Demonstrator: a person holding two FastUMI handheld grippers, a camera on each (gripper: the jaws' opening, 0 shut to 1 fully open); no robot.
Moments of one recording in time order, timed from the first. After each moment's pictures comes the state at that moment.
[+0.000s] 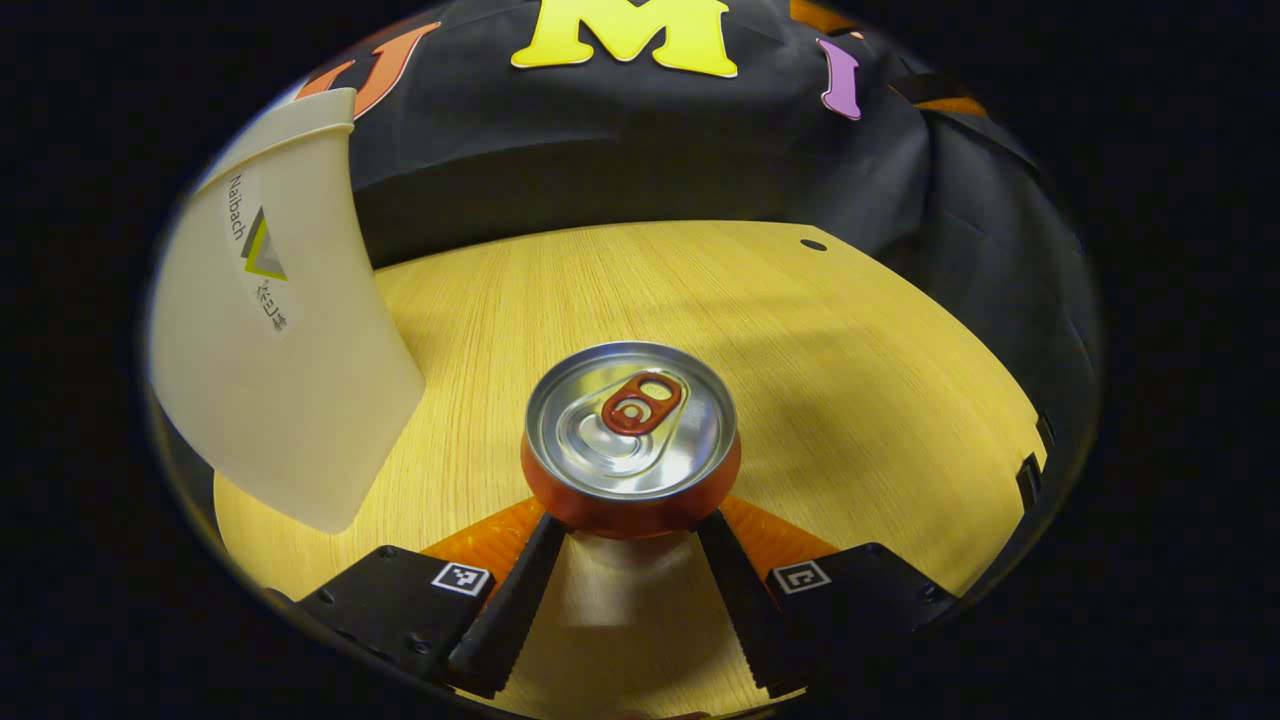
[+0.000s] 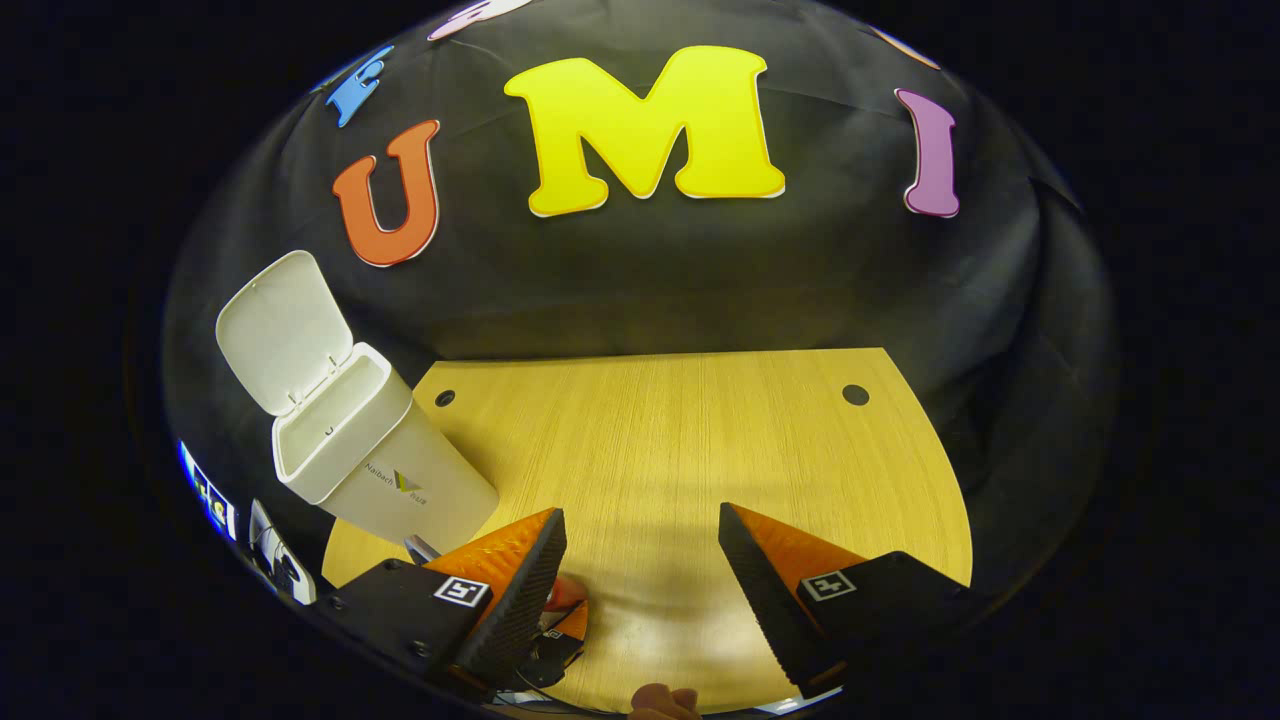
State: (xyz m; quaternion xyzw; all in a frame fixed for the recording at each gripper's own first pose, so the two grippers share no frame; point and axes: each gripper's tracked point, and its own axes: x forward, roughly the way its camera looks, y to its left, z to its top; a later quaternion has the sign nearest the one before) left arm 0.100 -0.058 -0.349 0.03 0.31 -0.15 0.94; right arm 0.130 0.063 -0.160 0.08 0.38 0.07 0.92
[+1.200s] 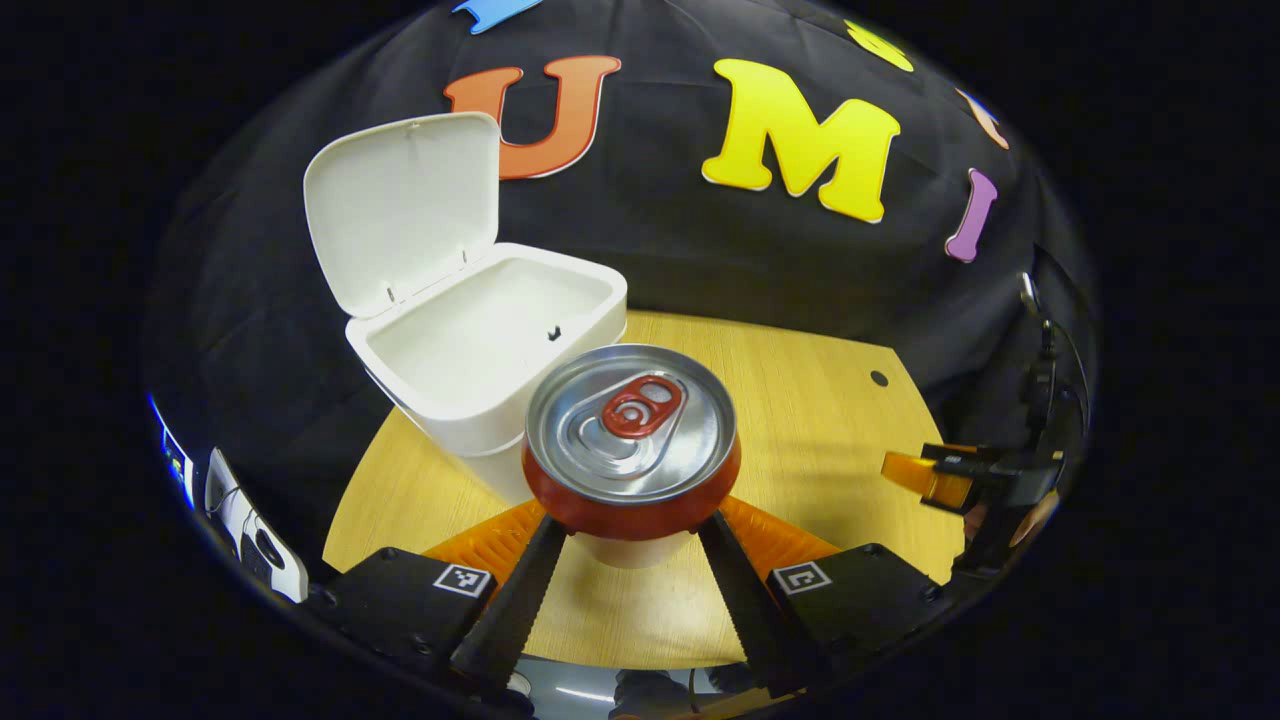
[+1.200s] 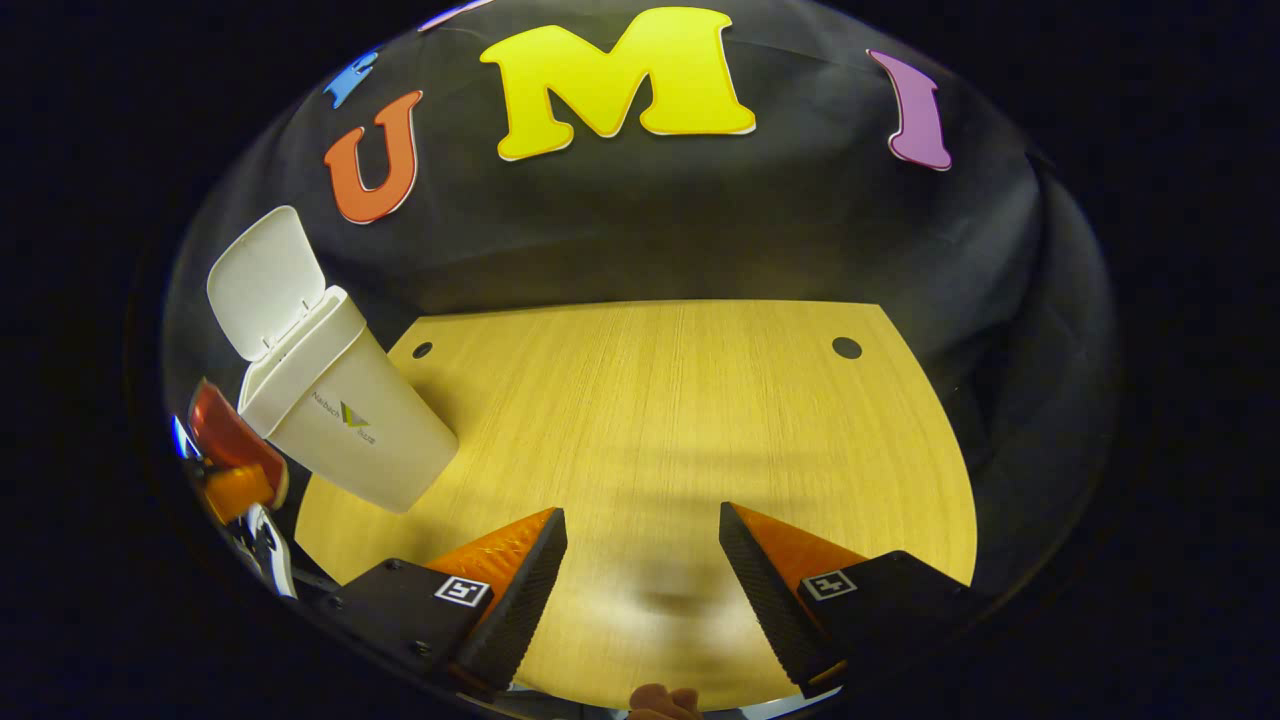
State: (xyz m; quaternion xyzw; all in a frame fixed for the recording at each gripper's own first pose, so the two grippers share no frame) left arm 0.046 0.070 -0.100 -0.07 0.31 0.00 0.95; right arm 0.110 0.010 -0.234 0.04 0.41 0.08 0.91
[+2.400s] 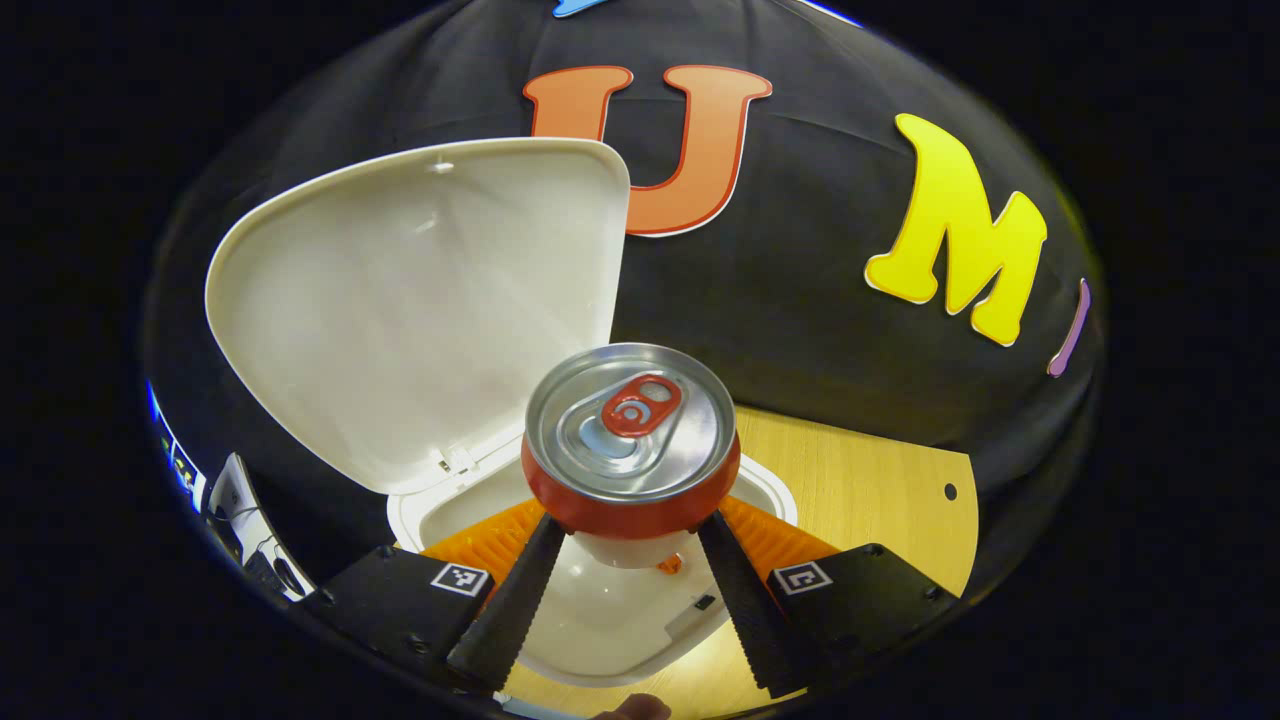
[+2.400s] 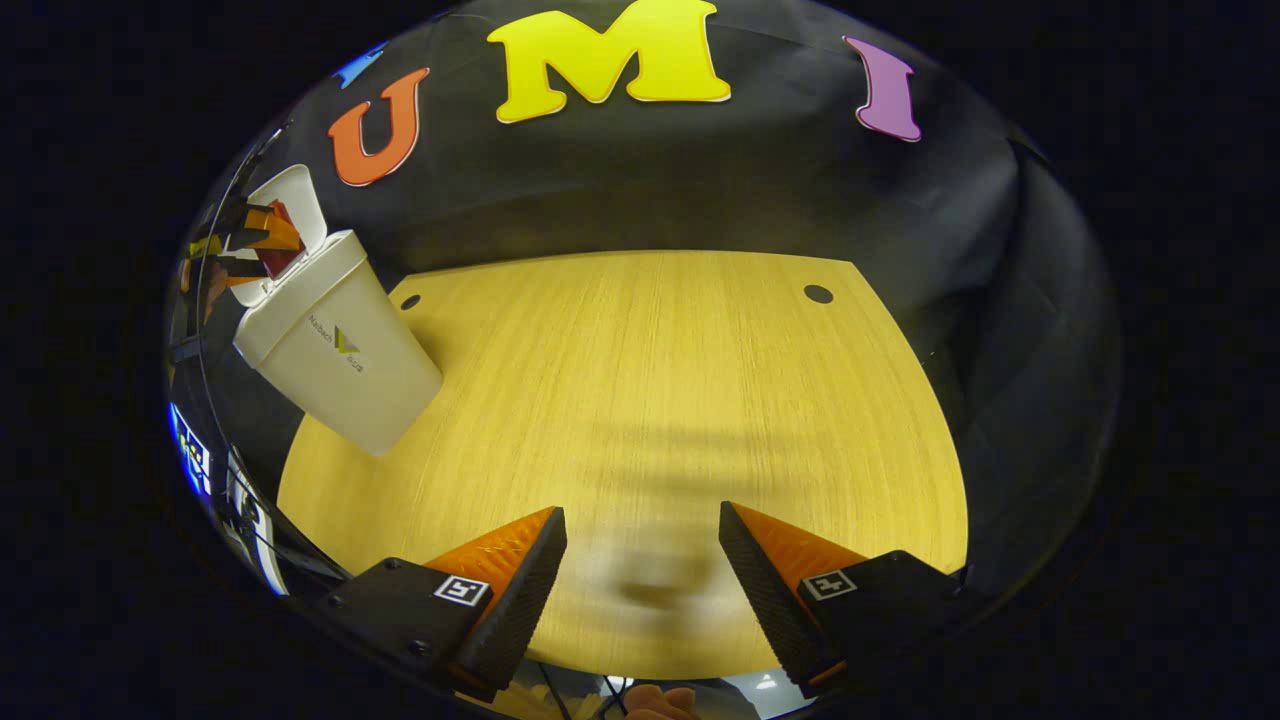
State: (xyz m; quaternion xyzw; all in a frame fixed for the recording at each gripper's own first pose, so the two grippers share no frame) left arm 0.148 0.165 -0.057 -0.11 0.29 0.10 0.95; right arm 0.036 -0.016 -0.262 0.03 0.46 0.05 0.89
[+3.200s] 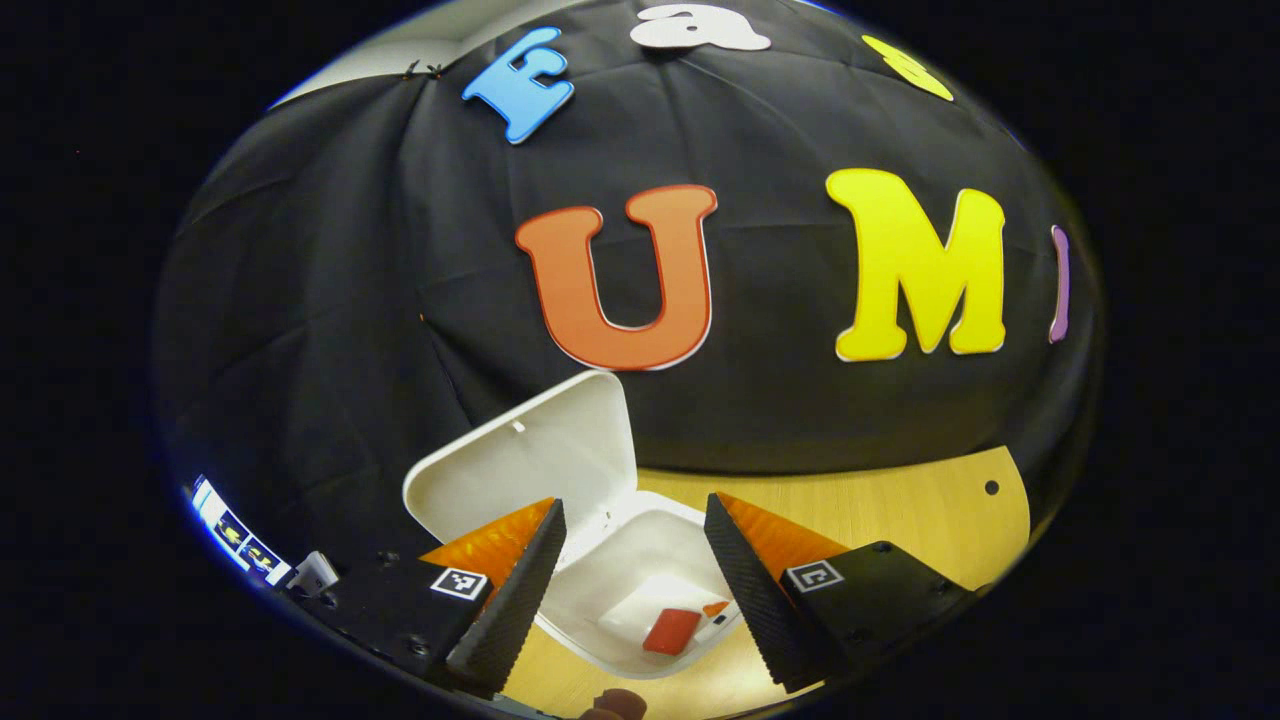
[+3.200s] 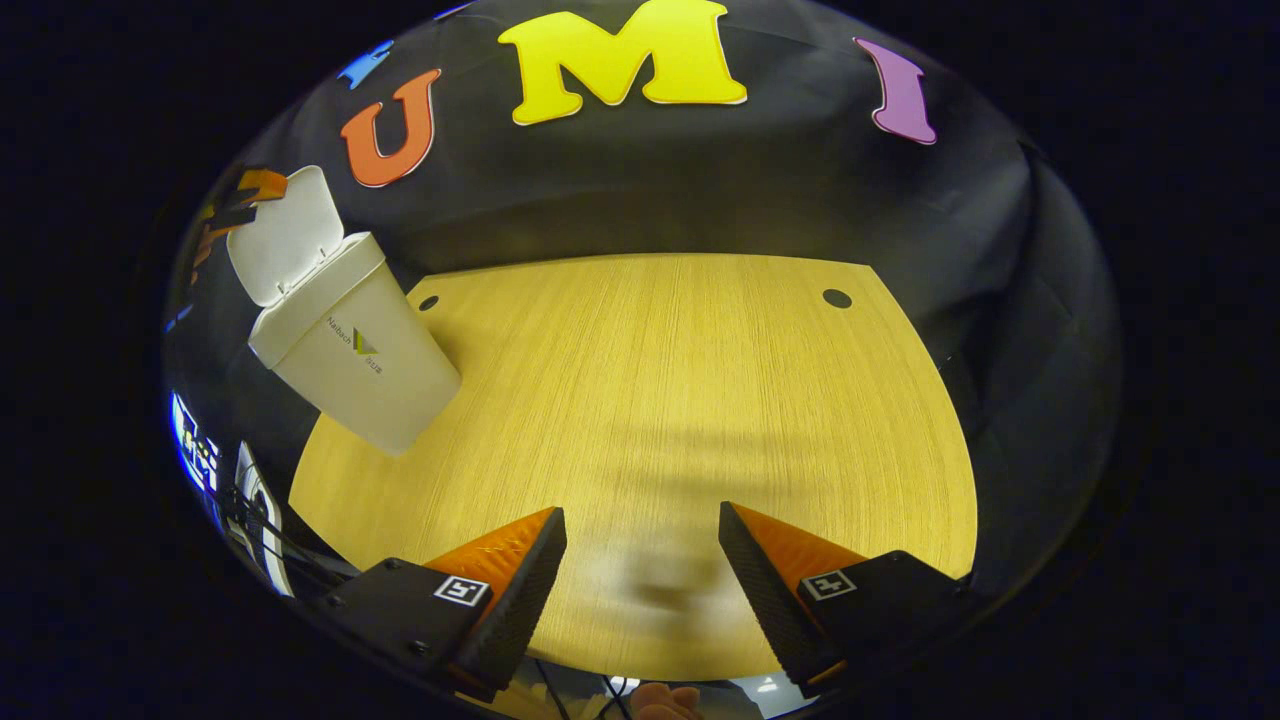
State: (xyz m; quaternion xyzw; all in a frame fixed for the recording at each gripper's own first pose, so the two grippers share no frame) left arm 0.136 0.173 0.086 0.02 0.14 0.15 0.98; right arm 0.041 0.005 -0.251 0.04 0.45 0.09 0.89
